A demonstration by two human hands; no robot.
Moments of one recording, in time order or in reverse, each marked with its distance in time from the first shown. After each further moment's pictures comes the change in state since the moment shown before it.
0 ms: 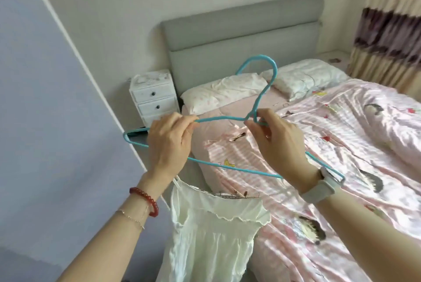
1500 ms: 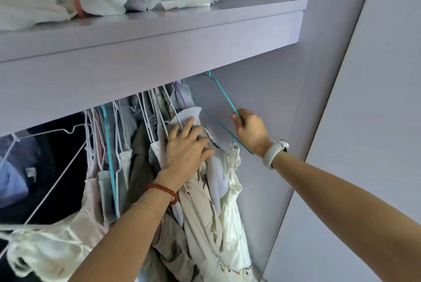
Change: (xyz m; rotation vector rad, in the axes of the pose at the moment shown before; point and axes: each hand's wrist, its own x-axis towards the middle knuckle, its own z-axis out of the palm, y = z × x) left_hand -0.258 -0.317 -0.431 1.128 -0.455 -0.915; right_hand -0.059 -0.589 0.399 0.734 -0.966 -0.454
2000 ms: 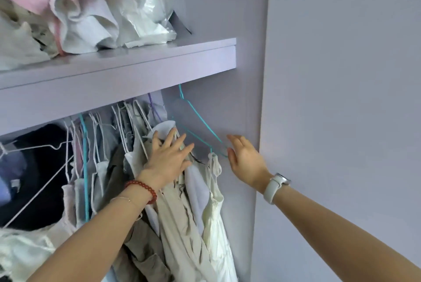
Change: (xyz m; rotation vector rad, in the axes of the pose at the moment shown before) left_hand 0.004 0.043 -0.039 0.137 -0.223 0.025; right_hand -0.081 0.044 -0.074 -0.163 -0.050 -0.168
